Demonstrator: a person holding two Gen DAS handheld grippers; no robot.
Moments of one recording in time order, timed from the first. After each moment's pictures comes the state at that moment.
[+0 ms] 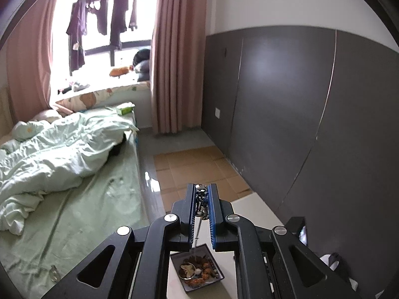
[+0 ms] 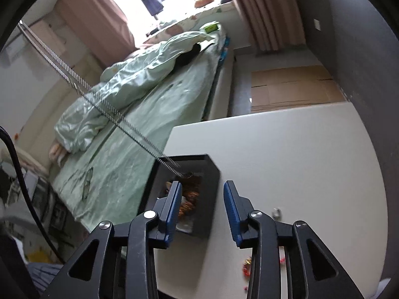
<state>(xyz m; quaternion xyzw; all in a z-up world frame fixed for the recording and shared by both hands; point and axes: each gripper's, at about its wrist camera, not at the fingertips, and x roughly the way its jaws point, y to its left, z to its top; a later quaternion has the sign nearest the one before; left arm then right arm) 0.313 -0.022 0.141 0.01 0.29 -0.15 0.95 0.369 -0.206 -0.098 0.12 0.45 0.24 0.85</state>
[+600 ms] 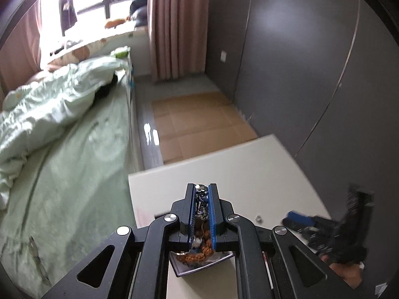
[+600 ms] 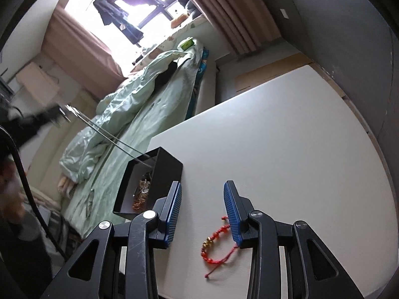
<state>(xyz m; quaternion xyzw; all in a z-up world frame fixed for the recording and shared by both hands) 0.362 -0.047 -0.004 0.02 0.43 -0.13 0.89 0.349 -0.282 -0.148 0.22 0.41 0.22 0.86</state>
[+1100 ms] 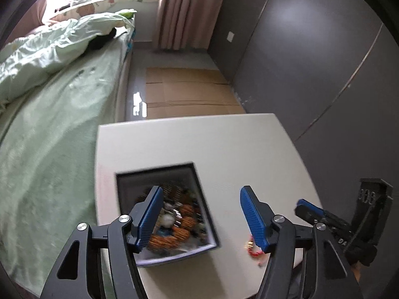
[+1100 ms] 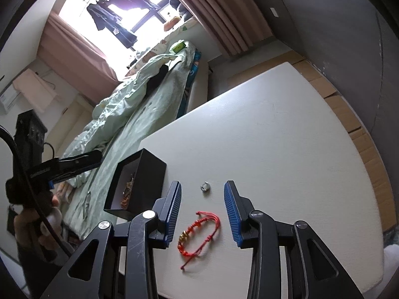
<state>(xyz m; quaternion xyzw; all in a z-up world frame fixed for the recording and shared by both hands) 0.359 -0.056 -0.071 -0.07 0.48 -0.14 0.86 0.345 -0.312 -0.156 0.23 0.42 0.20 0.86</state>
